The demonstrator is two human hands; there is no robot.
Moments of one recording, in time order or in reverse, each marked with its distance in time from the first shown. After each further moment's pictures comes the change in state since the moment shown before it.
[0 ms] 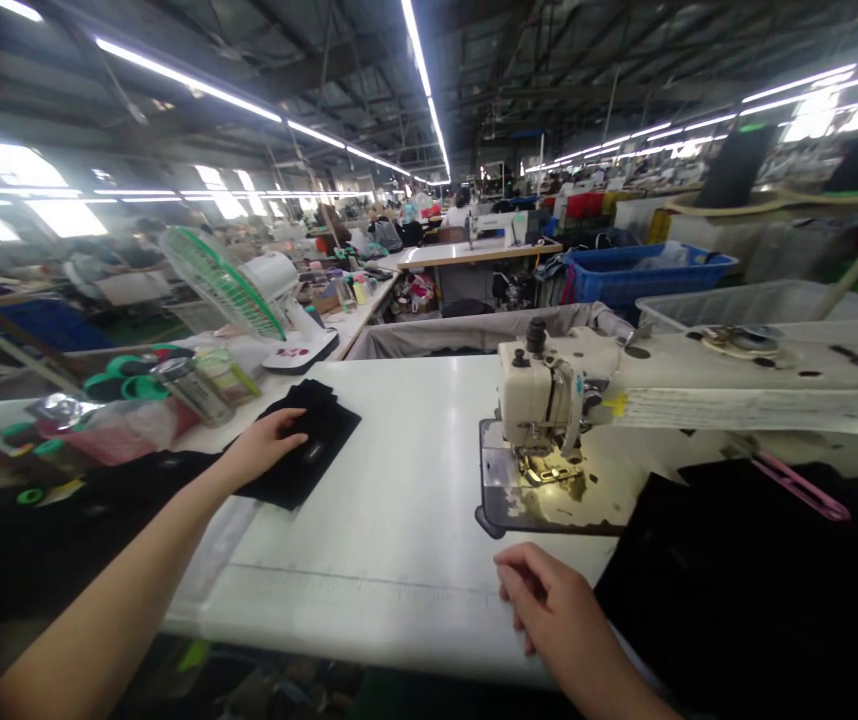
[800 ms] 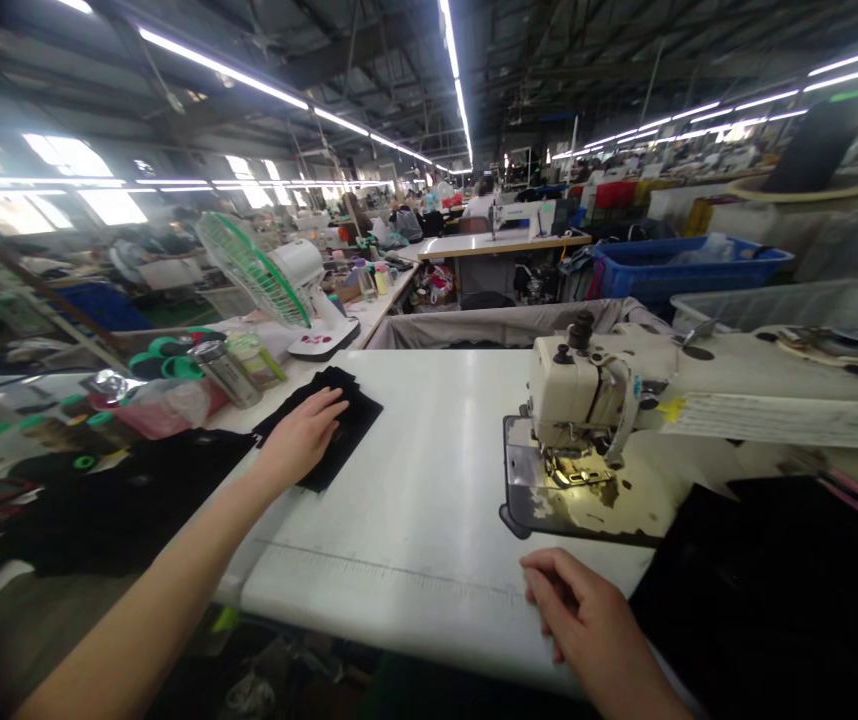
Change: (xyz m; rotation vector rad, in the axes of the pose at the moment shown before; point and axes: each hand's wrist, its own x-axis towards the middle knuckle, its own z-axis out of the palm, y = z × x) left_hand -0.030 0.013 0.022 0.440 0.100 0.382; right_hand -0.005 -0.006 -0.002 -0.057 0.035 0.026
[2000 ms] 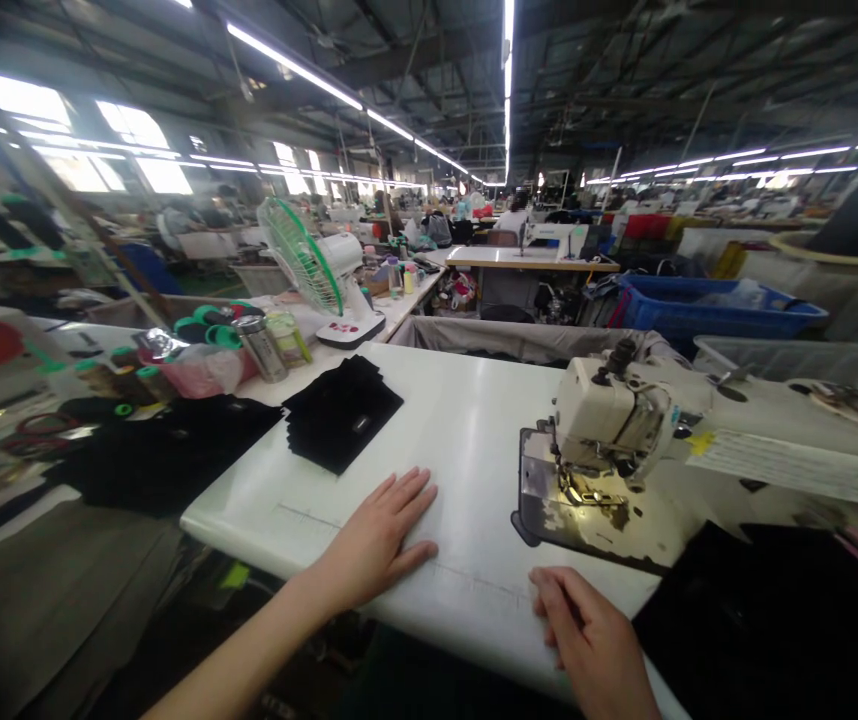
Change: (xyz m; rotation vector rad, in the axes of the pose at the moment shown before) left_hand -0.100 0.126 0.026 -0.327 -0.087 0.220; right_hand -0.014 -0.003 0.010 -0.078 0.132 -0.086
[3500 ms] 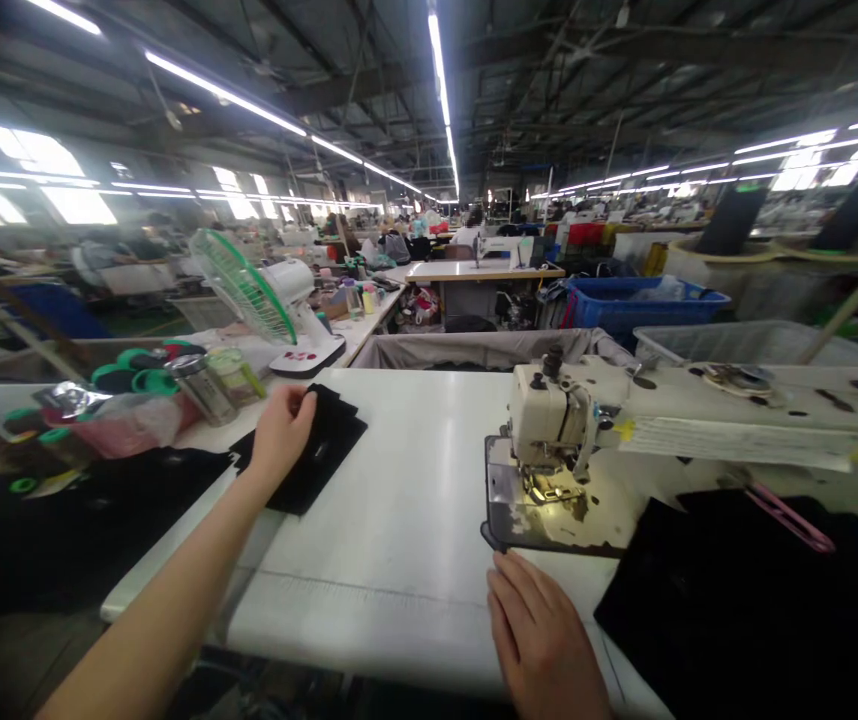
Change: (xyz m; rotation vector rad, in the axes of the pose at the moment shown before) left_hand 0.100 -0.109 -0.097 -0.035 0.610 -0.511; right_hand 0.015 0.022 0.012 -0.615 0.352 -0.987
